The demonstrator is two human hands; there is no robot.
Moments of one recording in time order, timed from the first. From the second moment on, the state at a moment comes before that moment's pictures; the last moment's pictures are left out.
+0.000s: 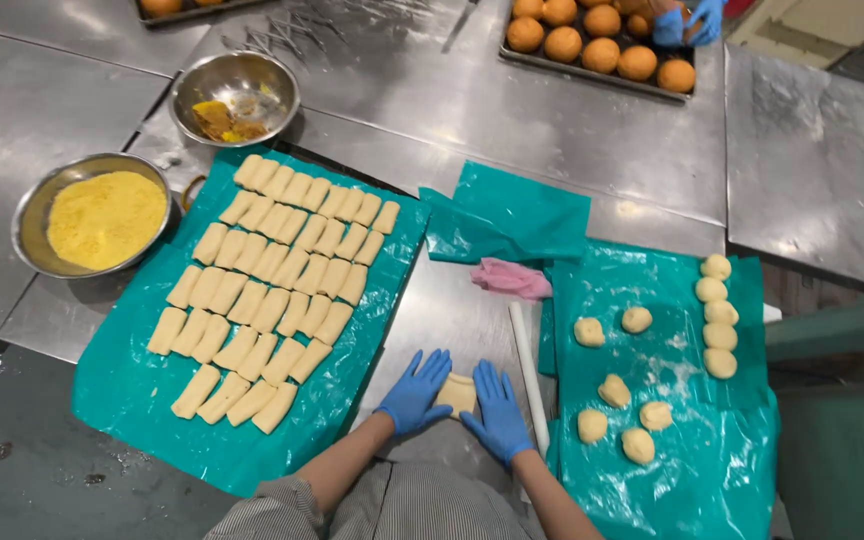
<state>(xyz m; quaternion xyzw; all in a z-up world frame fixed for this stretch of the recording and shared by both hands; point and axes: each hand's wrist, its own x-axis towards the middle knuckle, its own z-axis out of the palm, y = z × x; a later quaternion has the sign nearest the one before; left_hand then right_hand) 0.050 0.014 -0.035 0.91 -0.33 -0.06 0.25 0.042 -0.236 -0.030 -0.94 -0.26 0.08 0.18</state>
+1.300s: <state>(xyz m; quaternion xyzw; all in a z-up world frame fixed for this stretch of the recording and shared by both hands) 0.026 -0.004 -0.043 0.86 -0.30 0.00 0.42 0.058 -0.217 -0.006 -0.87 -0.19 0.23 0.39</state>
